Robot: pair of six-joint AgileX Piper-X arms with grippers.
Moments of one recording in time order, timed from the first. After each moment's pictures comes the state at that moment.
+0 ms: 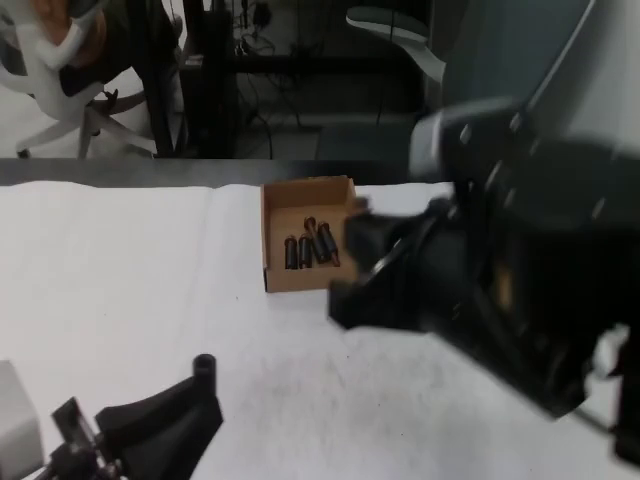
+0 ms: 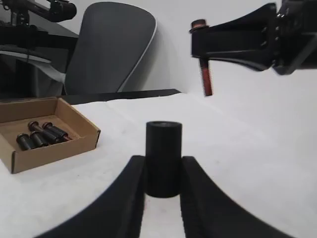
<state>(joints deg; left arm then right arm) -38.6 16.5 0.7 -11.1 7.9 -14.1 53.3 65.0 -39.7 -2.4 16.9 19.8</state>
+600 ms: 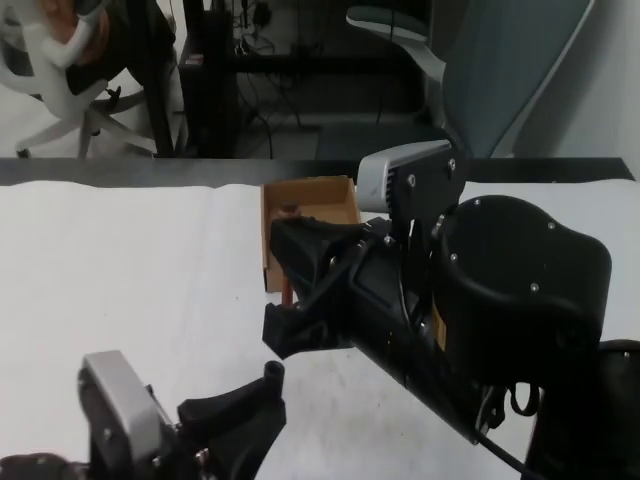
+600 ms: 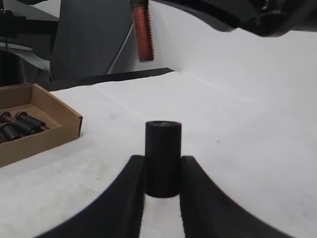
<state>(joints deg) -45.7 55.5 0.7 -47.3 2.9 -10.0 56.9 73.6 -38.2 -23.3 12.9 20.2</state>
